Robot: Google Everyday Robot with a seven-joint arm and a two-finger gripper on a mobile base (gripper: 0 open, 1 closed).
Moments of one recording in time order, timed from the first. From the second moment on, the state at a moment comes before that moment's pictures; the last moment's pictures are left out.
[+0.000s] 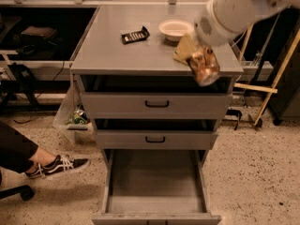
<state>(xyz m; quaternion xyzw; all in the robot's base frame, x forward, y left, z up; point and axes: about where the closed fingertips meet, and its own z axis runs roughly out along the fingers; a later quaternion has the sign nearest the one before) 0.587 -0.102 0.958 -0.27 0.91 0.09 0.31</state>
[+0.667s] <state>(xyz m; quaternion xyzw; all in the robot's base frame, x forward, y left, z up) 0.598 -0.092 1.002 -0.27 0.89 0.10 0.35</state>
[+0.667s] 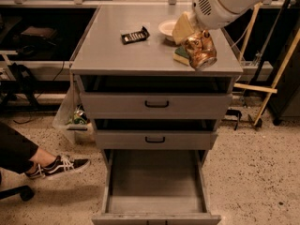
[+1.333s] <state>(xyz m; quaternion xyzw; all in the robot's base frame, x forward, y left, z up) 0.691 -0.103 1.028 -0.24 0.89 0.10 0.38</state>
